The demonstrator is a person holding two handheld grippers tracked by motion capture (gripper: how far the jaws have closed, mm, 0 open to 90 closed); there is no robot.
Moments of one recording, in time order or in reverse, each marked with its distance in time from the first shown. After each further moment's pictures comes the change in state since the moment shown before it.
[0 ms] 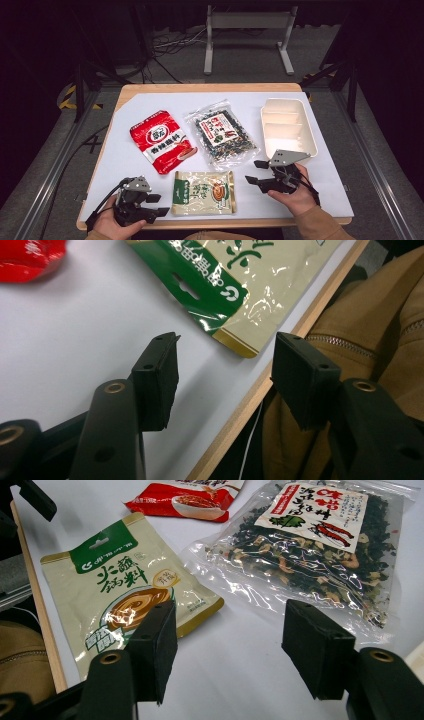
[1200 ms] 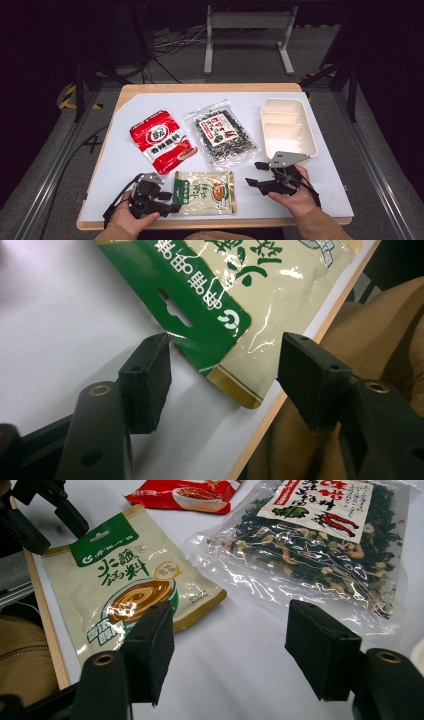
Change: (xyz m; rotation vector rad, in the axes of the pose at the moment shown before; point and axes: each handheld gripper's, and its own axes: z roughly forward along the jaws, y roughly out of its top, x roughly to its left) left arm 0.013 0.015 0.035 0.002 -0.100 -0.105; right arm 0.001 -0.004 0.001 0.016 0.004 0.007
